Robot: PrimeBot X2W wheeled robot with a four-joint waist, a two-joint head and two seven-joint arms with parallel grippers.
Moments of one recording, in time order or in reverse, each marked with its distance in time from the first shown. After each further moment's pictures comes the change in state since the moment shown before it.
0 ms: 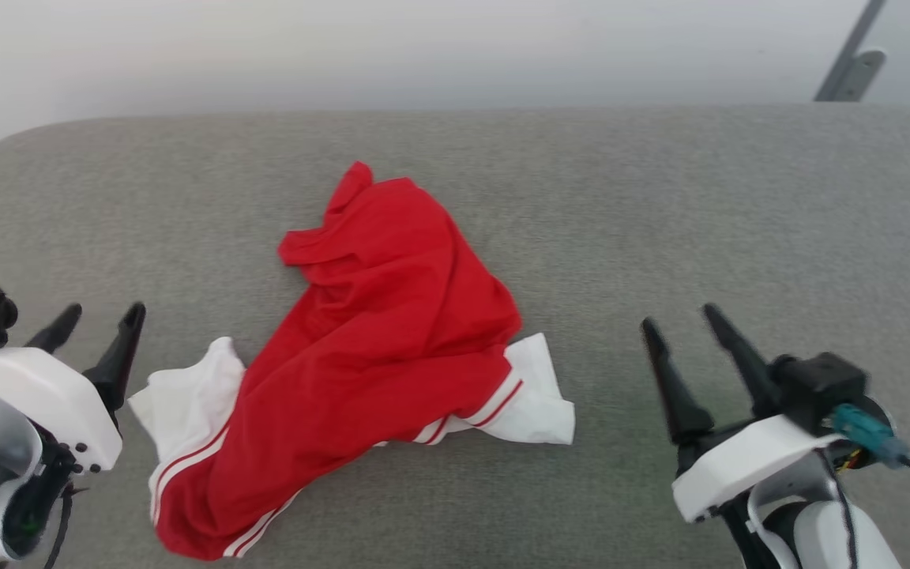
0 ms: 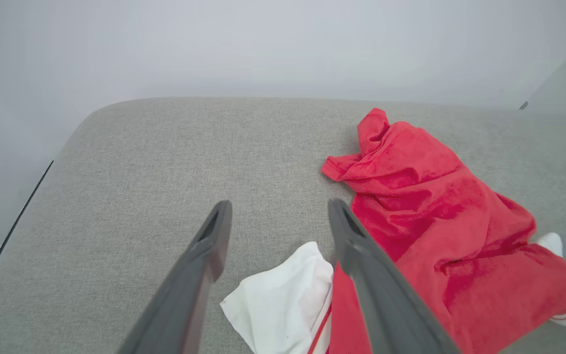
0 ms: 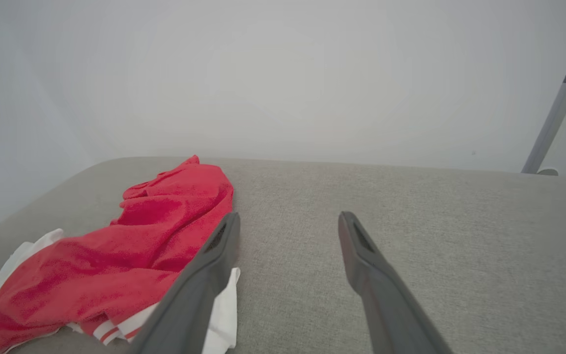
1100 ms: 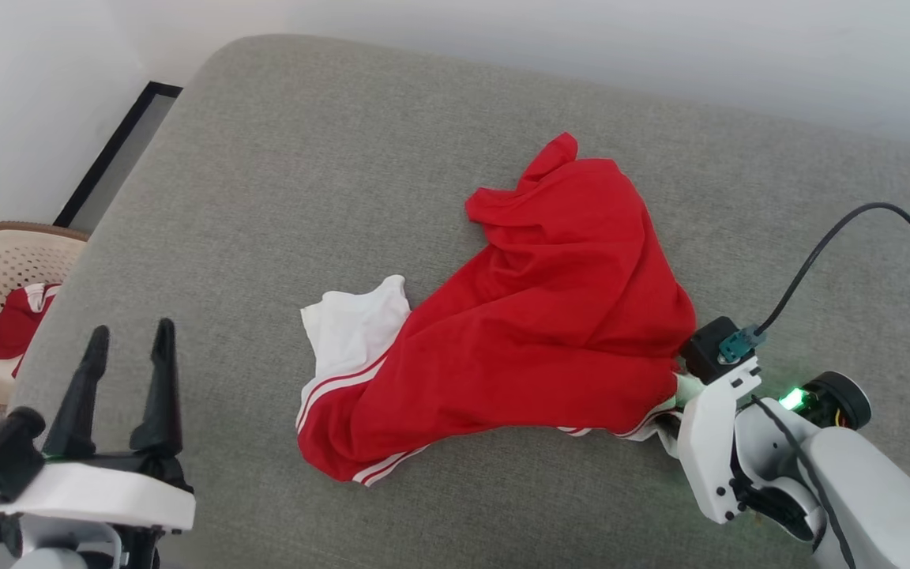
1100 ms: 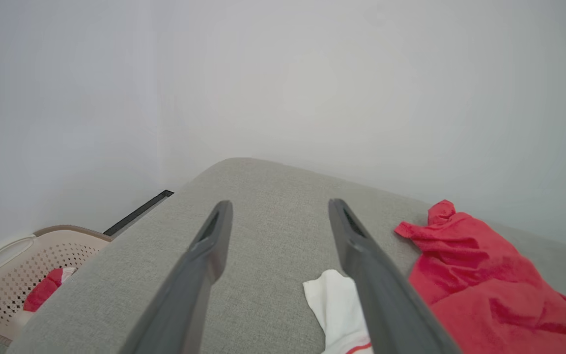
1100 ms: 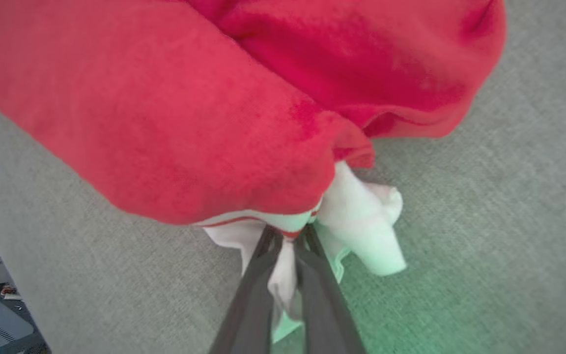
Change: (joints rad) left arm 0.265 -0.380 0.259 -0.075 0.312 -0.086 -0.419; right arm -0.287 -0.315 0.407 0.342 0.259 0.000 0.593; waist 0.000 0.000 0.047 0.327
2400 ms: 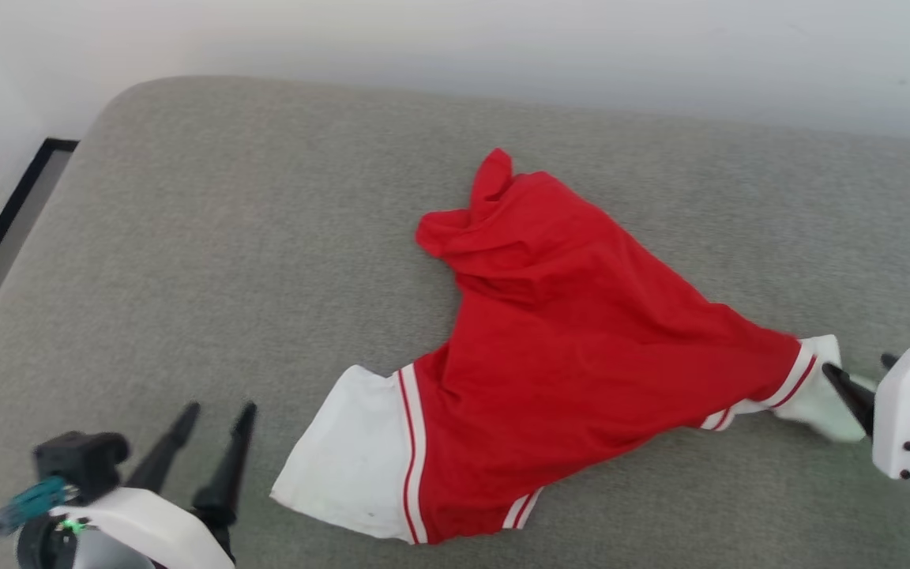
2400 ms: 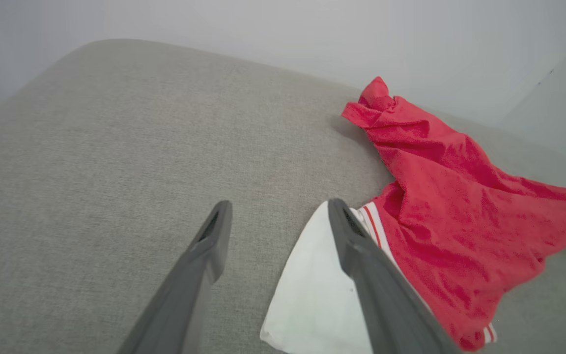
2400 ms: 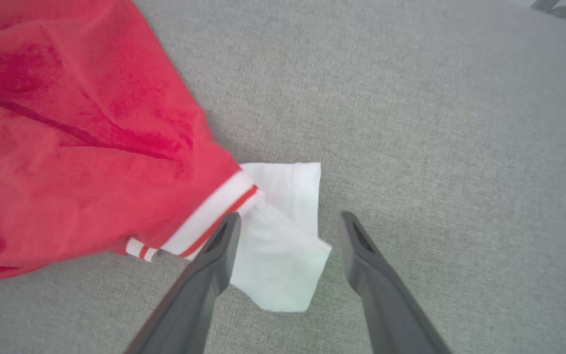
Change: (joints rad) left arm 0.083 -0.061 0.023 0.015 0.029 -0.165 0.292; right arm 0.184 -0.036 -0.560 -0.266 -0.047 0.001 0.171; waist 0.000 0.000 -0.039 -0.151
